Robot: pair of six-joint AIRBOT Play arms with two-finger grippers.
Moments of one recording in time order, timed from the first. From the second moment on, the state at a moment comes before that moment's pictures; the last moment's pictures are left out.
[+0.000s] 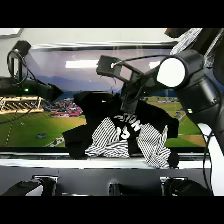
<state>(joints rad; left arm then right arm) -0.11 -1.09 1.36 1.22 -1.20 -1.21 0.56 -1.29 1.70 -1.36 1.41 0.79</state>
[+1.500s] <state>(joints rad) -0.17 -1.24 1.15 0.85 -1.02 -0.34 0.56 -1.34 1.70 -1.31 1.46 0.75</state>
